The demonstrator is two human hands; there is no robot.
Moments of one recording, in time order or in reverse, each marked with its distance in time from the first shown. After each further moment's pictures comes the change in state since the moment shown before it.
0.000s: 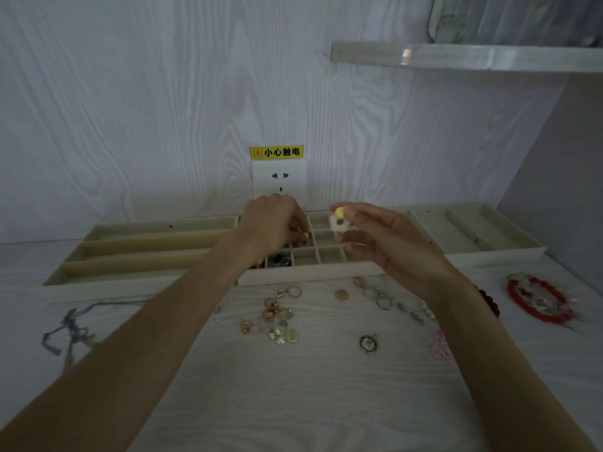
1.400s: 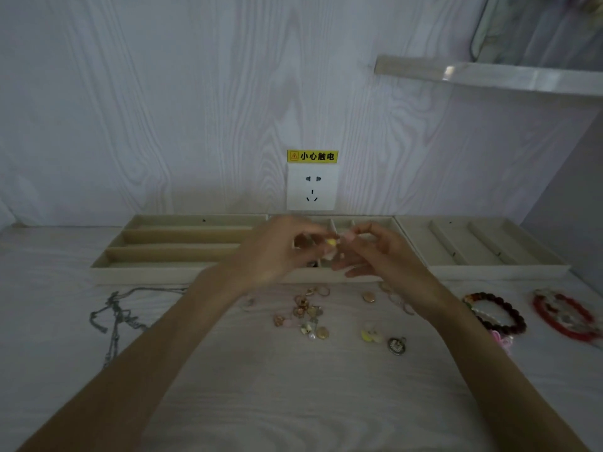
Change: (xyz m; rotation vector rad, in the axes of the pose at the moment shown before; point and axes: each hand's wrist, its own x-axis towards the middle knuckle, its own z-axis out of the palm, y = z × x) left_hand -0.074 -0.010 -0.016 -0.539 0.058 0.134; right_hand 0.001 0.018 0.037 -0.235 0.036 -0.004
